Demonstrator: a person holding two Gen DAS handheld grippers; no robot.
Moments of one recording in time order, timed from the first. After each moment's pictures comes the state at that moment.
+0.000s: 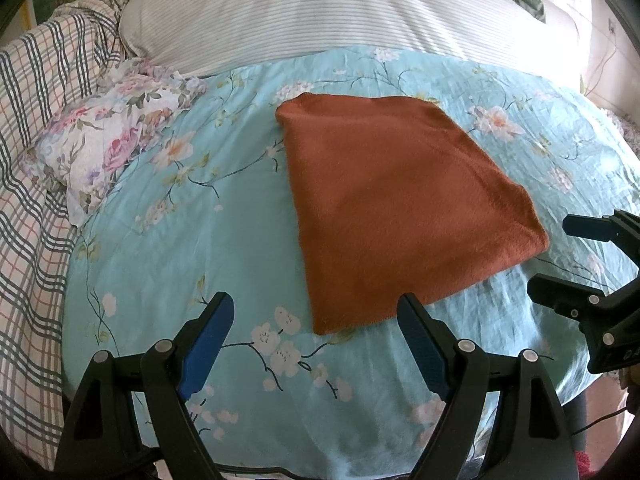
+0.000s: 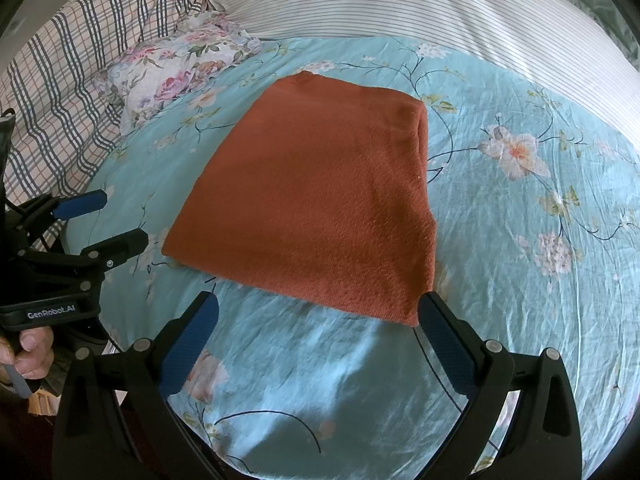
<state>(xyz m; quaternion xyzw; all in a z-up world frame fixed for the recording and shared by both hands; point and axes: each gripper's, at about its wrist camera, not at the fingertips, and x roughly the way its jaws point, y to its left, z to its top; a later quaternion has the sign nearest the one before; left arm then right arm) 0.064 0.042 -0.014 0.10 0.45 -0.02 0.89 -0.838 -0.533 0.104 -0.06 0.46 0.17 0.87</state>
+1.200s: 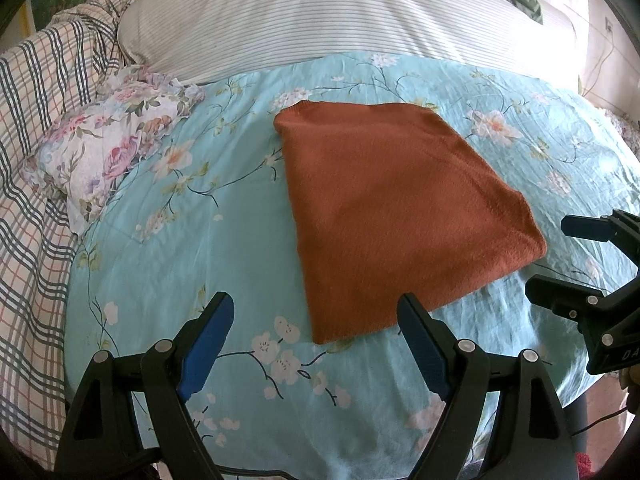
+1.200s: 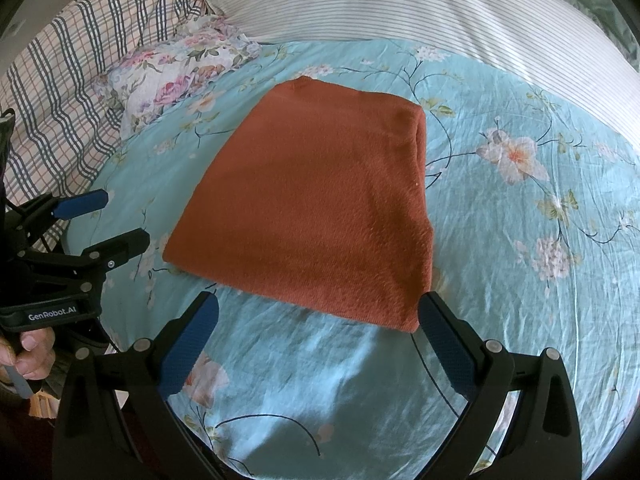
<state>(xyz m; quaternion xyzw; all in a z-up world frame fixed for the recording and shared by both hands) 0.065 0.037 -0.010 0.10 0.45 -0.02 0.89 -0.837 -0.533 0.107 -0.05 0.46 0.16 0.87</state>
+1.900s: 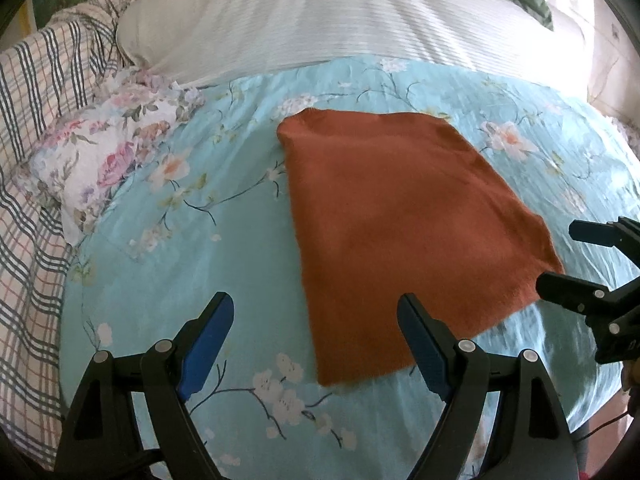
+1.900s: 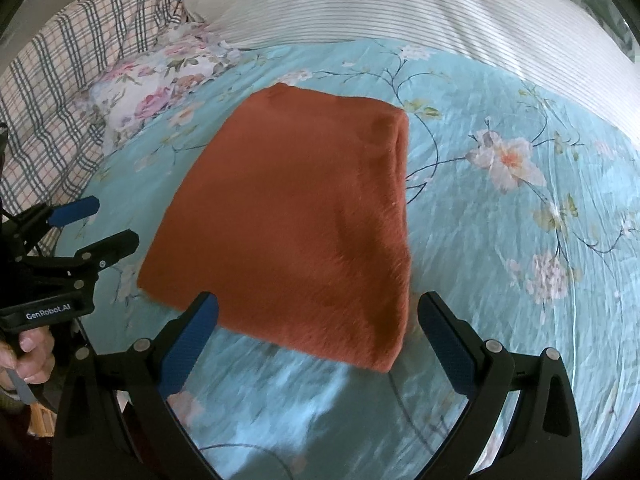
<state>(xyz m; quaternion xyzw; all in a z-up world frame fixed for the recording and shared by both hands) 0.104 0.037 -0.016 0.09 0.45 -0.01 0.89 -0.800 -0.547 0.101 -0.04 0.46 0.14 0.88</state>
